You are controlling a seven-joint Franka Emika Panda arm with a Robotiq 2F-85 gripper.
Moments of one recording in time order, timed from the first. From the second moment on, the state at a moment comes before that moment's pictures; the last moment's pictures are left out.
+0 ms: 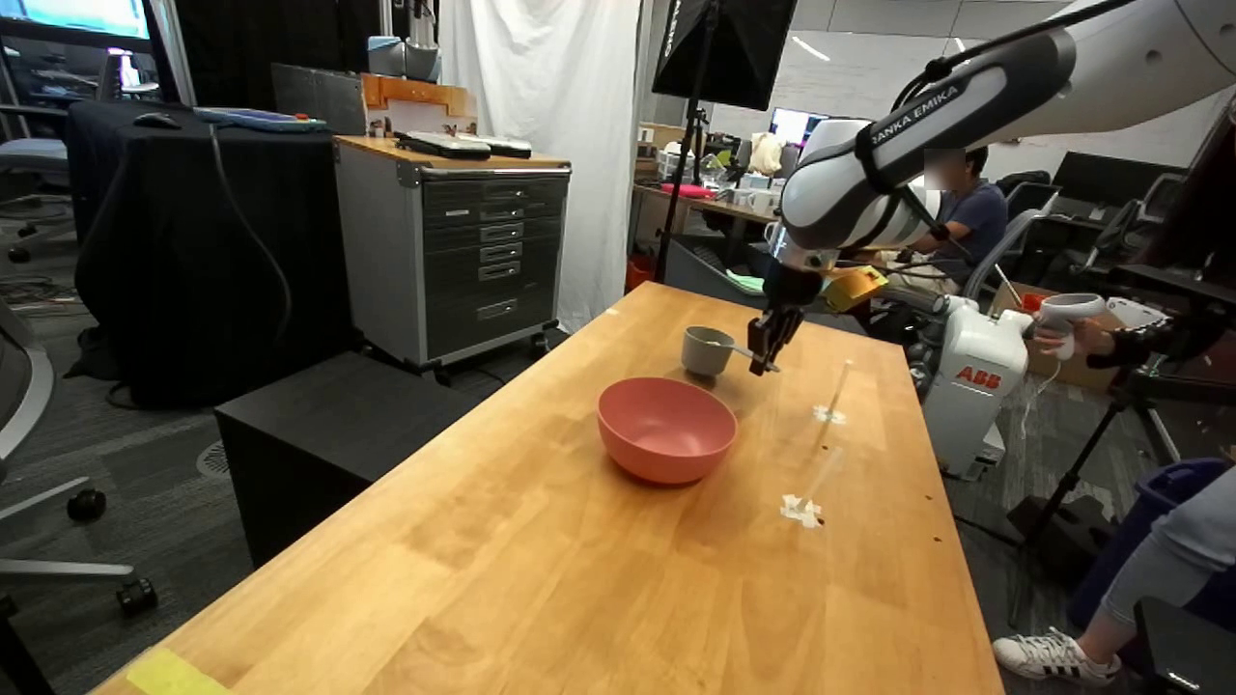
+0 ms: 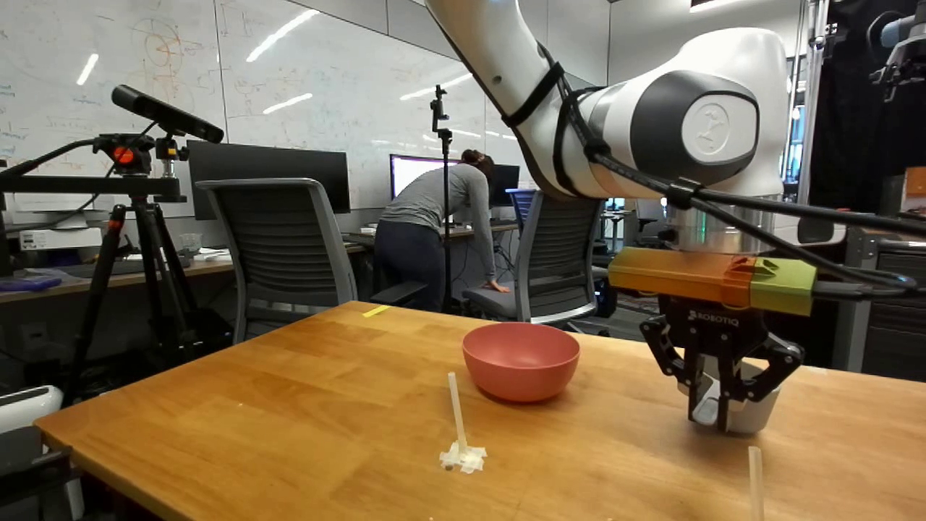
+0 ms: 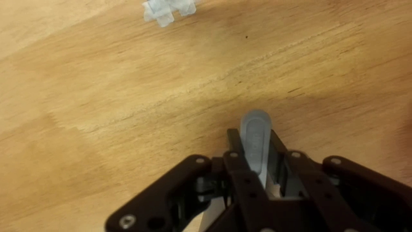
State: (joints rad) arm -0.33 0.84 -0.06 -1.46 0.04 2.38 -0.37
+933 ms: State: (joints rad) arm -0.18 0.63 -0.08 -1.87 -0.12 2.56 -0.29
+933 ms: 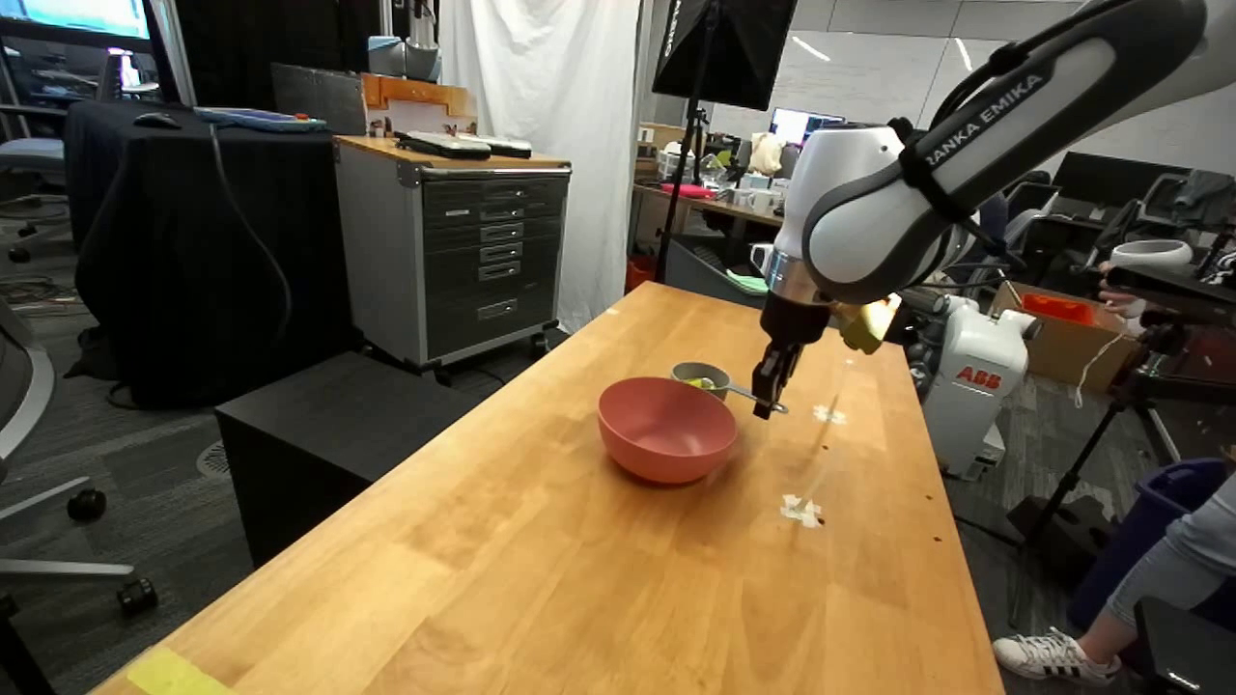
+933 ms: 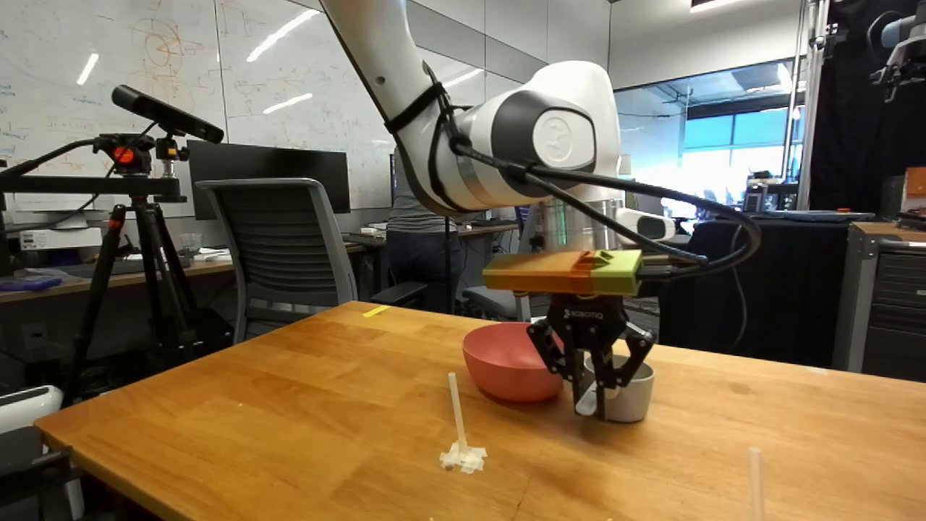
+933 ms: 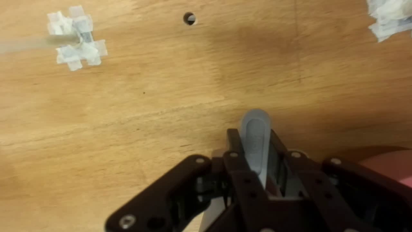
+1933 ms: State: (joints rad) arm -0.05 0.30 -0.14 -2.21 -0.36 2.58 -0.01
